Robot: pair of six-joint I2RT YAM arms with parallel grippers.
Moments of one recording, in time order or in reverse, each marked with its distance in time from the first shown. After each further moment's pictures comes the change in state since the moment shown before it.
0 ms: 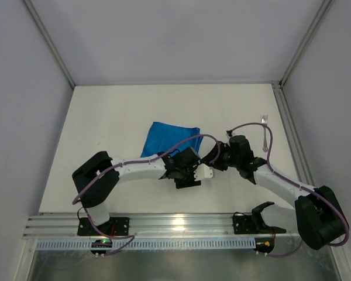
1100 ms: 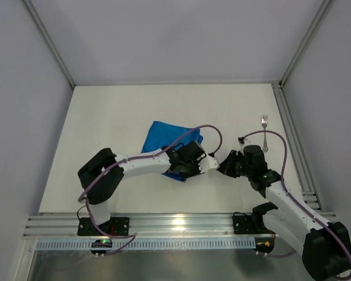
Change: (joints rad) left arm 0.018 0.083 0.120 -0.016 -0.014 -0.101; right arm -0.139 -0.332 -0.146 -0.175 0.023 -0.206
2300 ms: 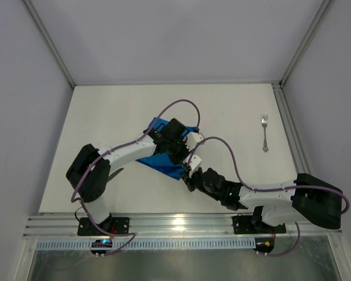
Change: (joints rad) left arm 0.230 -0.074 0.047 -0.092 0.229 -0.094; right arm 0.827 0.356 -0.034 0.778 0.562 -0.489
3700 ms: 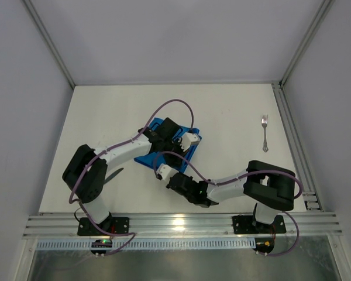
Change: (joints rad) left arm 0.053 -0.027 -0.033 -0.051 0.131 -0.001; right arm 0.102 0.481 0.316 -0.249 0.274 -0.288
